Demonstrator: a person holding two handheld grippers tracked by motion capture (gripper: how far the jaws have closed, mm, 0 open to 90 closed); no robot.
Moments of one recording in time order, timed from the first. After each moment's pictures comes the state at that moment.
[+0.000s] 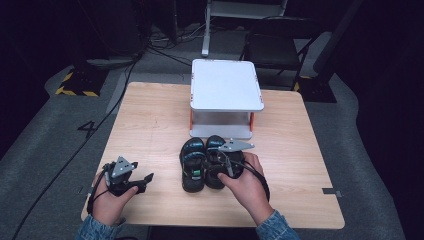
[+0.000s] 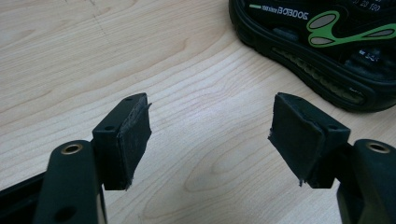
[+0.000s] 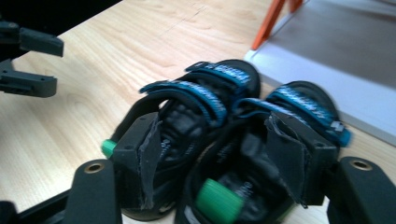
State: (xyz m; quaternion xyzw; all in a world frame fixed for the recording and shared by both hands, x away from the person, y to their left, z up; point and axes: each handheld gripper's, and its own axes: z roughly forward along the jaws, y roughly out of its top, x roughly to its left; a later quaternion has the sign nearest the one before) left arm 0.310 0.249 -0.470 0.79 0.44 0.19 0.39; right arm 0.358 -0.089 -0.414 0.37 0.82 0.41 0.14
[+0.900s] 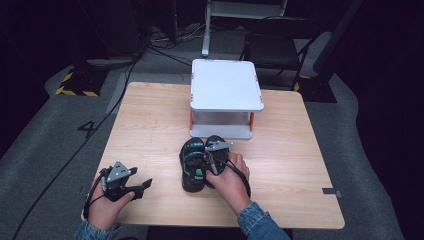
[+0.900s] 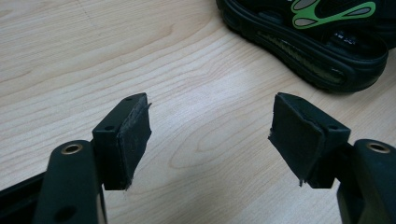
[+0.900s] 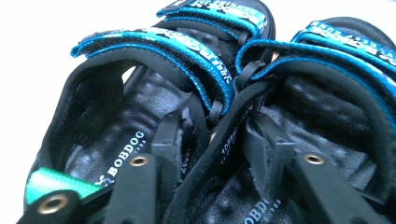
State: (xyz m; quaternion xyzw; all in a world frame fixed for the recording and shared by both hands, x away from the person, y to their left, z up) left arm 0.298 0.257 -0.476 0.79 0.44 0.16 0.40; right arm 0.382 -0.057 -0.460 0.43 0.83 0.34 0.13
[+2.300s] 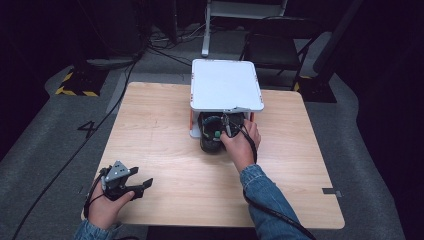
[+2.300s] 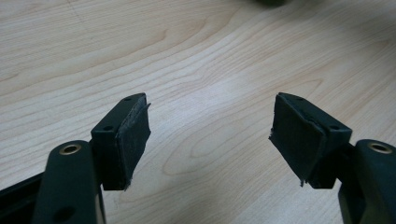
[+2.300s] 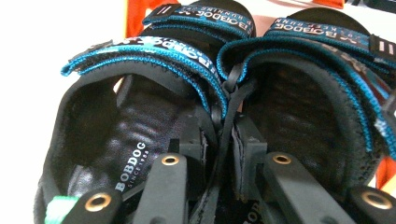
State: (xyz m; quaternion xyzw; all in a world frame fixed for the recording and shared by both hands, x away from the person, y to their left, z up) left arm 0.300 0.256 -0.478 0.78 0.44 0.15 0.42; right arm 0.486 -0.097 -0.428 0.49 0.78 0.34 0.21
